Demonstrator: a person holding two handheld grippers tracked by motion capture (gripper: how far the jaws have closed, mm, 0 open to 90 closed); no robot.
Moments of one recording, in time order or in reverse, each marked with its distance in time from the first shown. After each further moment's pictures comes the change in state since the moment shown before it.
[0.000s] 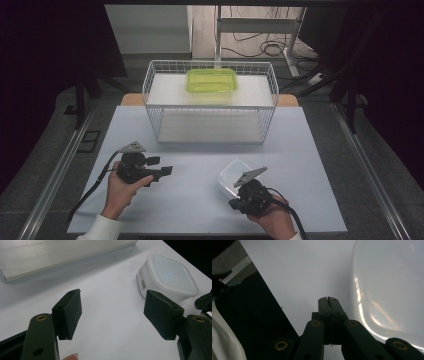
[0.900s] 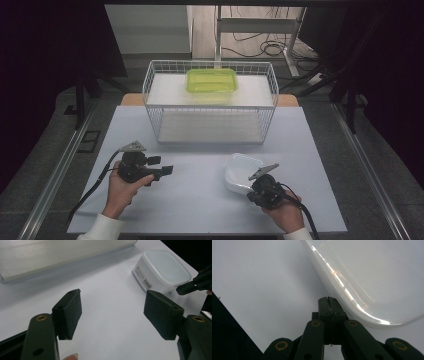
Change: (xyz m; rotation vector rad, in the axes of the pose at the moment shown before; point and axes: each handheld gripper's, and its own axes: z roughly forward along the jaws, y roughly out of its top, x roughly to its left) left arm 0.001 0.001 0.001 -0.002 -0.008 -0.006; right arm -0.048 -0.024 0.002 0.049 -0.166 0.095
